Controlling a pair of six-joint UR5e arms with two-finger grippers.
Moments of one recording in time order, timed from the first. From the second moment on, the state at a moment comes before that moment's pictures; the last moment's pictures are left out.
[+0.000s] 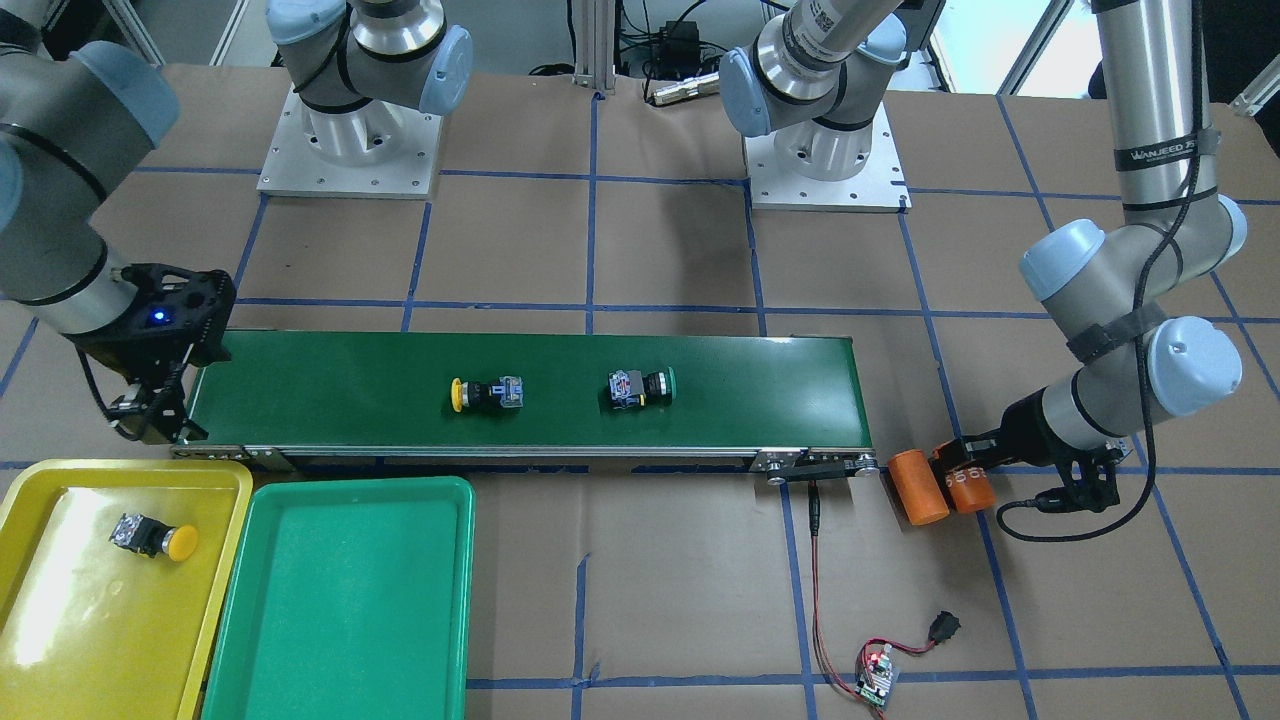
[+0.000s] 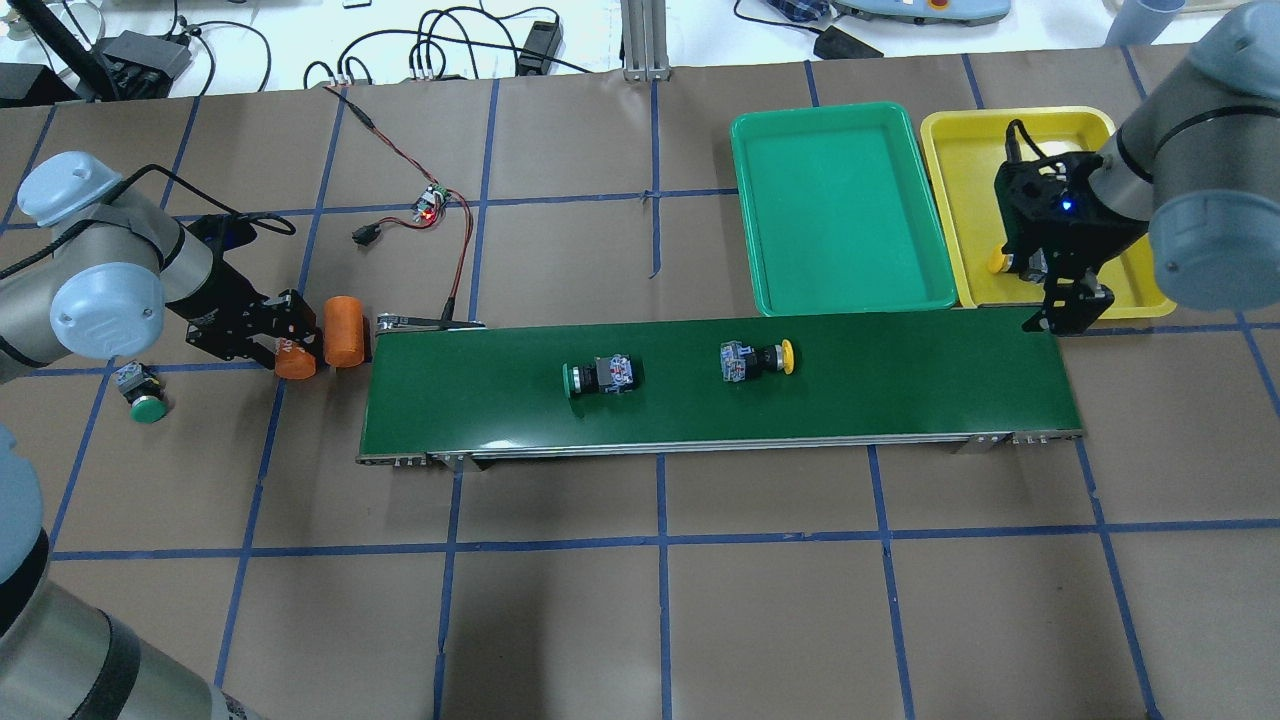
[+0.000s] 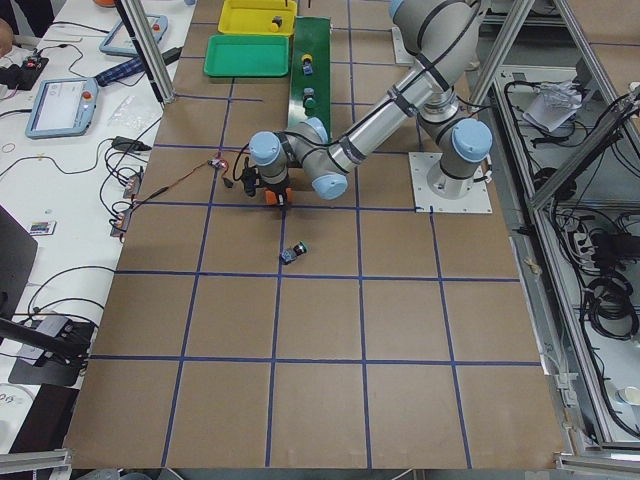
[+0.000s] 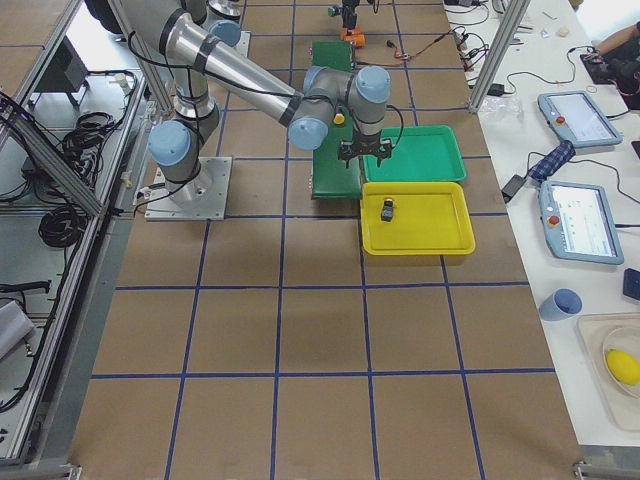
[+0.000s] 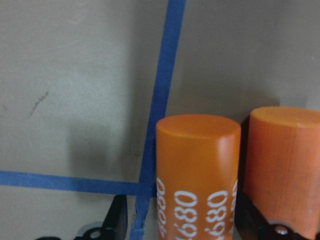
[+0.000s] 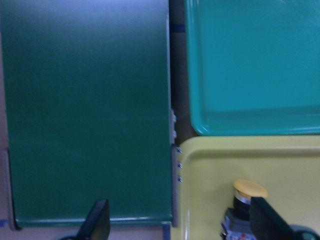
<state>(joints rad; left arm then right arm) -1.12 -2.01 -1.84 -1.01 1.44 0.30 1.28 -1.44 1.92 -2.05 -1.48 -1.86</state>
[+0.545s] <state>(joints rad) -1.12 -1.98 -1.83 -1.01 1.45 0.46 1.46 -1.47 2.06 -2.22 -1.51 -1.70</state>
